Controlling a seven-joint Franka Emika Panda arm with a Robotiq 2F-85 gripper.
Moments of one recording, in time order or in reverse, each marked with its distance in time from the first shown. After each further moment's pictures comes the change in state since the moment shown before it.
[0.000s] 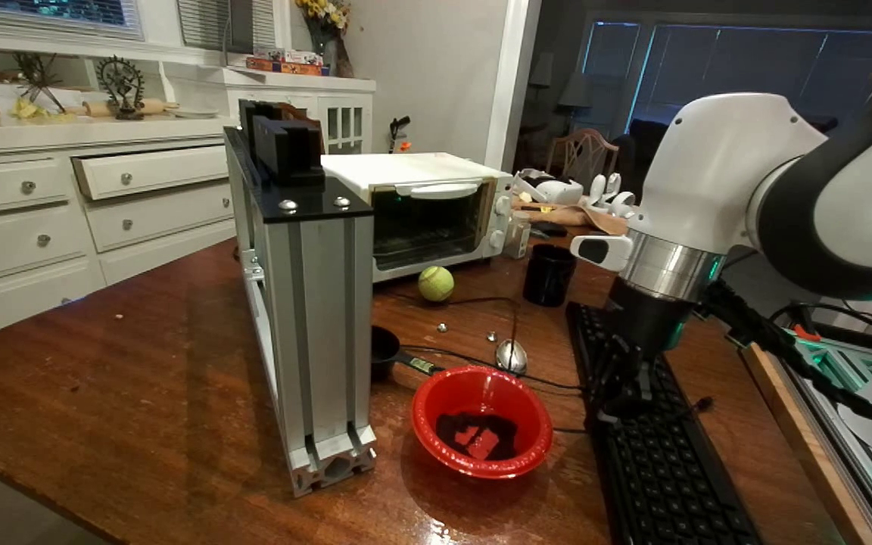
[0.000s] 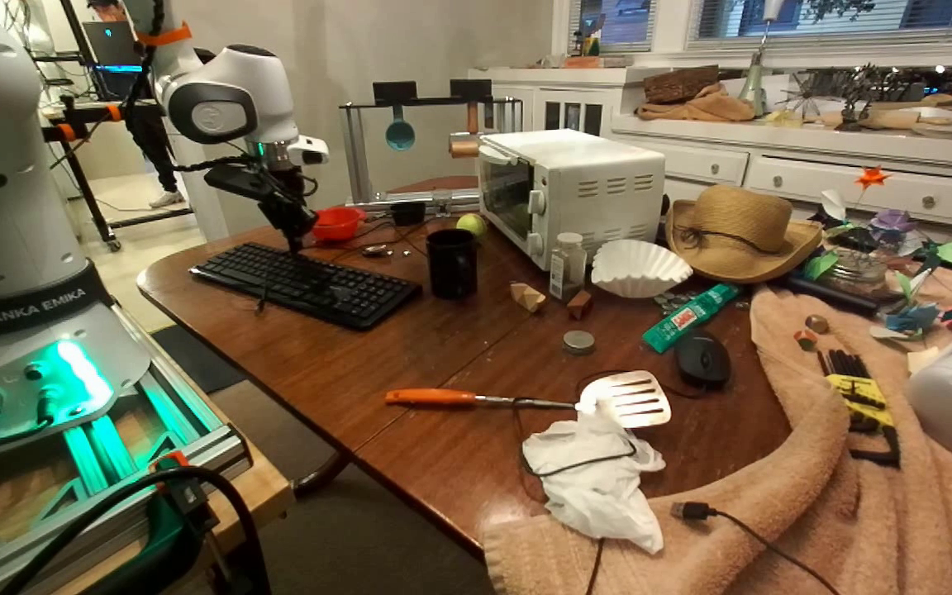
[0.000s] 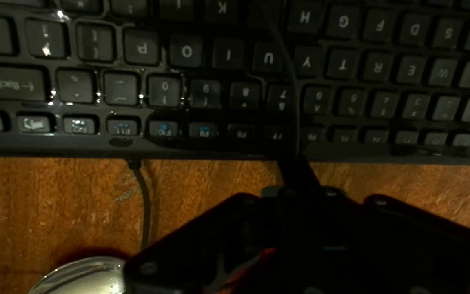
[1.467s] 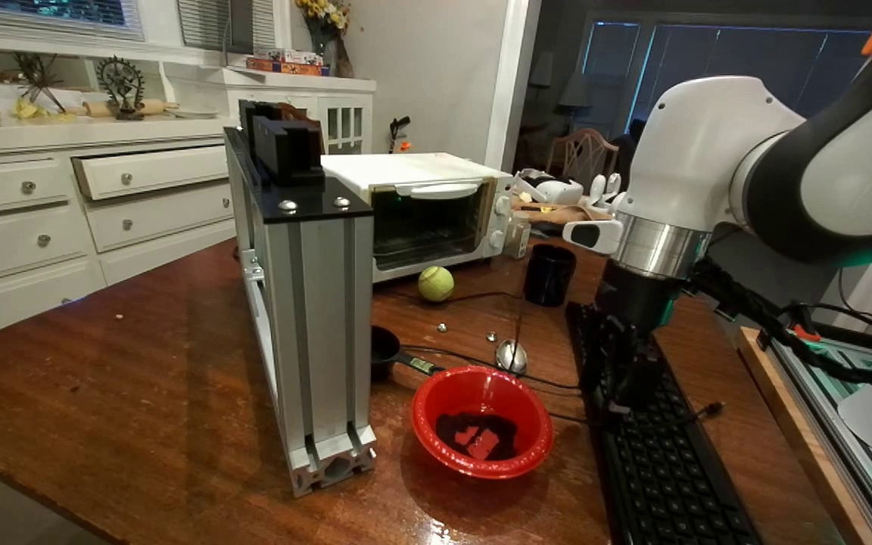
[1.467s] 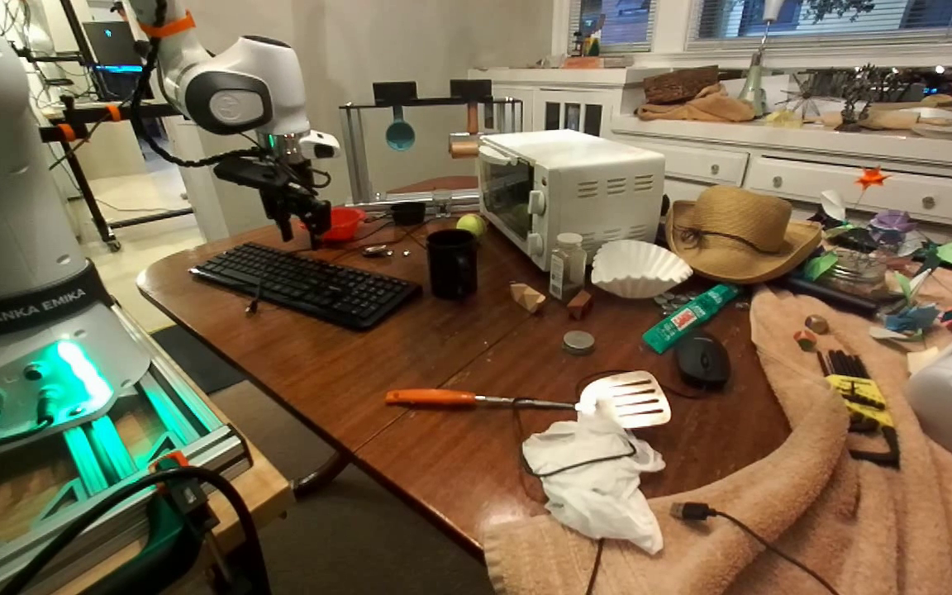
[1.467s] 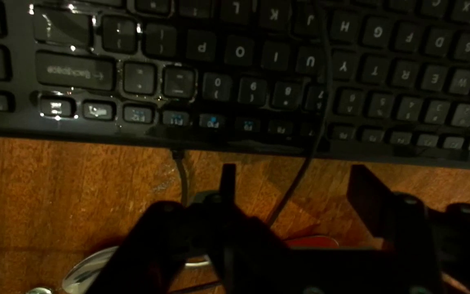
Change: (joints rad) arm -0.083 -0.047 -0.013 -0.005 -0.174 -0.096 0.043
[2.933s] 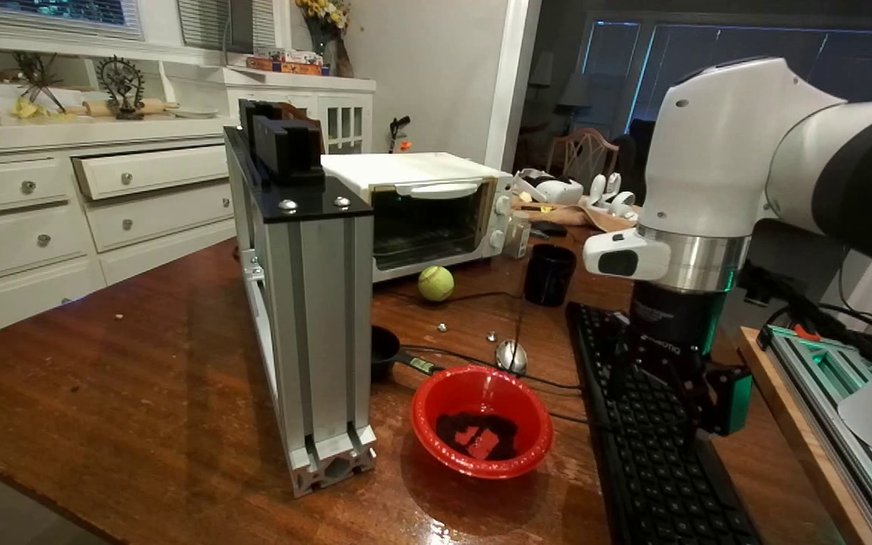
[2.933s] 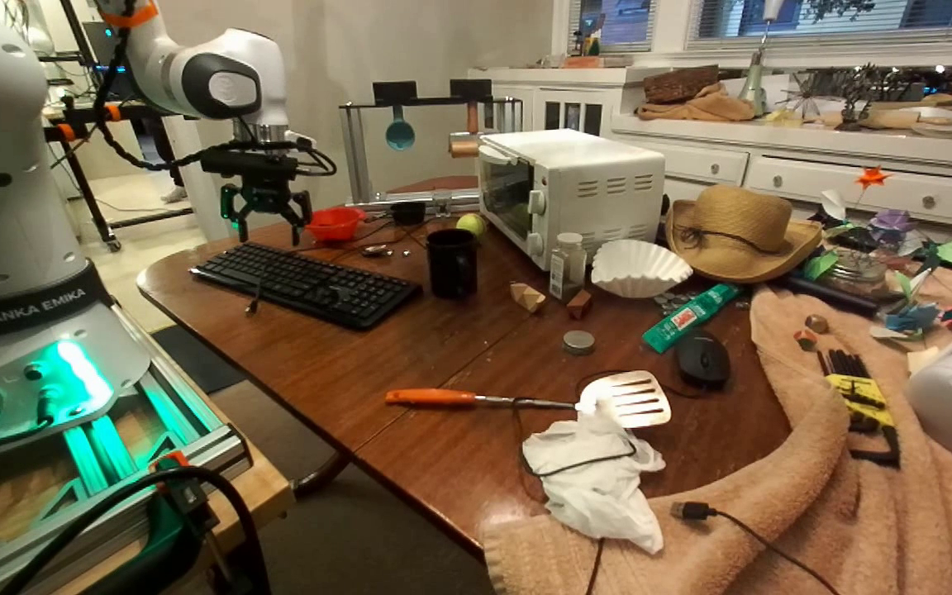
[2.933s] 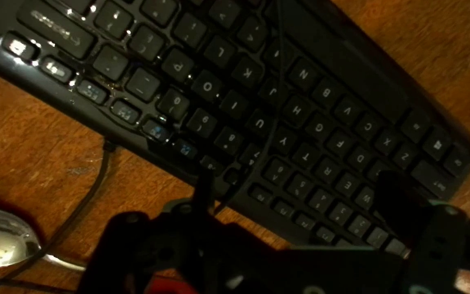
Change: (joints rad) arm 0.132 -0.071 -0.078 -0.008 -0.251 -0.219 -0.178
